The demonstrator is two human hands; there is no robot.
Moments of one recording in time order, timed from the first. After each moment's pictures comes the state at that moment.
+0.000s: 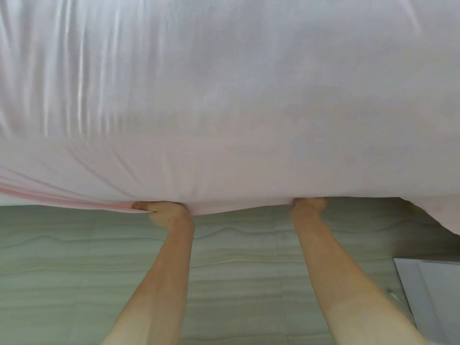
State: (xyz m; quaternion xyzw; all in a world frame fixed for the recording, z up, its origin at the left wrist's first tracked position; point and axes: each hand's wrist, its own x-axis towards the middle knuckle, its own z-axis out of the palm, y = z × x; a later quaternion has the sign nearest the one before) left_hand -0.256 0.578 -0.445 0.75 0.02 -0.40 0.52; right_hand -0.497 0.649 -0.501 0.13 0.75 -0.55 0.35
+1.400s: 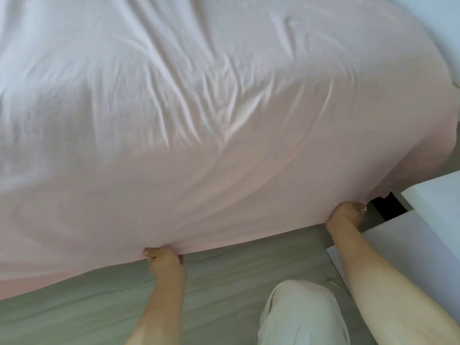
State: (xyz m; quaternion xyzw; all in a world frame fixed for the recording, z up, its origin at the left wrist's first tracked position) left_hand -0.363 0.680 -0.443 0.74 -0.07 -0.53 0.41; right_hand -0.710 0.824 -0.422 0.25 0.73 -0.62 0.16
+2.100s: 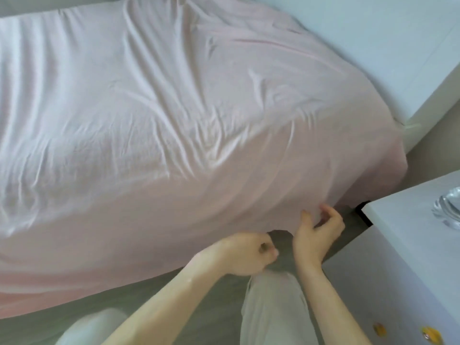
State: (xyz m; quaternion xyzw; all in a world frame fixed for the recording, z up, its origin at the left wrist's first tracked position) left_hand -0.469 0.752 -0.228 0.25 -0.88 -0.33 -0.23; right_hand -0.597 0.836 -0.317 -0.02 0.76 -0.65 0.01
